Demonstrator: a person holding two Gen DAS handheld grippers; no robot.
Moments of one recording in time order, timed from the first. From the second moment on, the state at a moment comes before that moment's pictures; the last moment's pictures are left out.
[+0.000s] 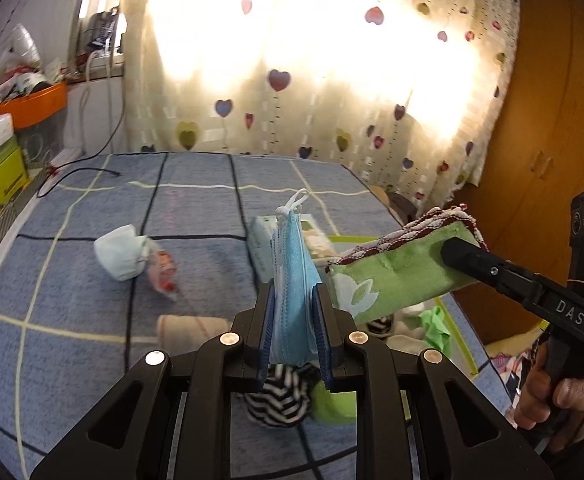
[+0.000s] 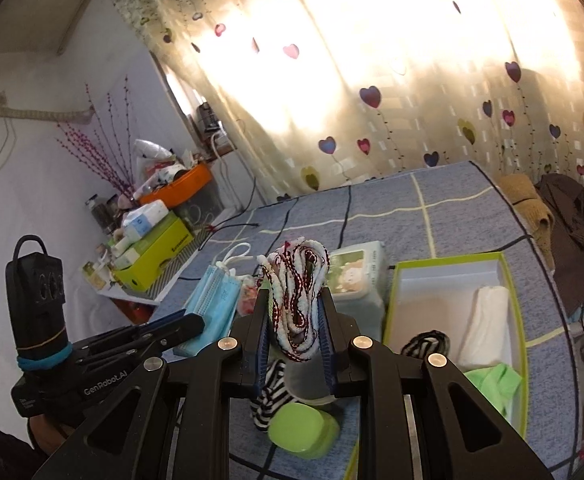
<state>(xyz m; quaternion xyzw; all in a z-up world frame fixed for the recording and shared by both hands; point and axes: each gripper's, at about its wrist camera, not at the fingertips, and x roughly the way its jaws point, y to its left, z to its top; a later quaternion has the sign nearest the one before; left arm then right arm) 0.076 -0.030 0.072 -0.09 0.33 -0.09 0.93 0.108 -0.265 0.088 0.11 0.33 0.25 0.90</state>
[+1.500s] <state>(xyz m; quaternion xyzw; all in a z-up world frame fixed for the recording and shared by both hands) 0.160 -0.119 0.057 -0.03 0.37 -0.18 0.91 0.240 -0.378 -0.003 0.16 0.42 0.11 0.89</state>
